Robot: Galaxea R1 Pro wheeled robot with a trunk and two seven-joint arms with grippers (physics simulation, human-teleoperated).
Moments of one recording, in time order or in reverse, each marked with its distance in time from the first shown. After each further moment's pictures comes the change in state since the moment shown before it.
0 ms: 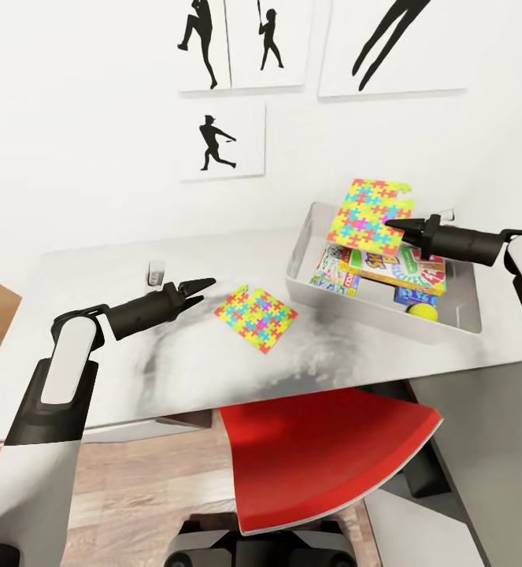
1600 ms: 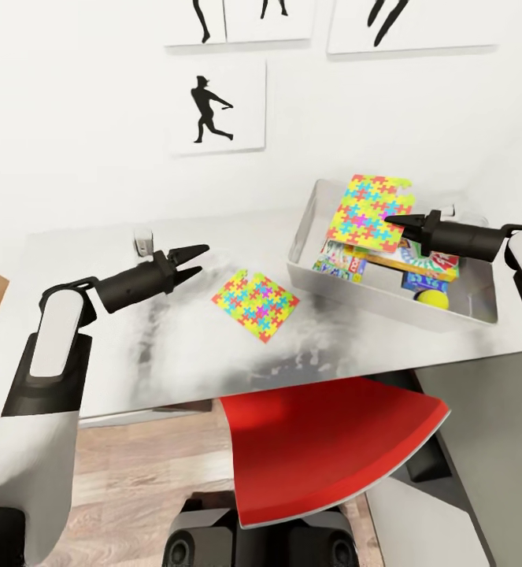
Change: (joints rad) left arm -0.114 0.012 0.007 0.018 0.114 0.004 0.018; right arm -0.019 0.001 0.010 0.001 0.002 0.000 -0.001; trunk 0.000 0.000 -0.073
